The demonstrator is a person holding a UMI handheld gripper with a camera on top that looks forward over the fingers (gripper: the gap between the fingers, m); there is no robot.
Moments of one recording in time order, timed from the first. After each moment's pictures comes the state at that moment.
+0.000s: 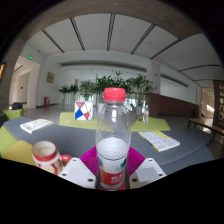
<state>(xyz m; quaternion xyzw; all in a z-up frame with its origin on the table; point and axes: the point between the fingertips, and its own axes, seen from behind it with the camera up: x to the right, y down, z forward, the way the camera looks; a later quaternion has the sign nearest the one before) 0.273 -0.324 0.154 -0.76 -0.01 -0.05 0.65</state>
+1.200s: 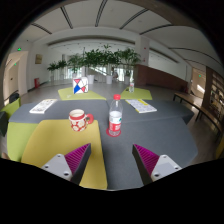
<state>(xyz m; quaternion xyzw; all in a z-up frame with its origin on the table) 0.206 -0.612 0.171 -0.85 0.06 -0.08 0.51</state>
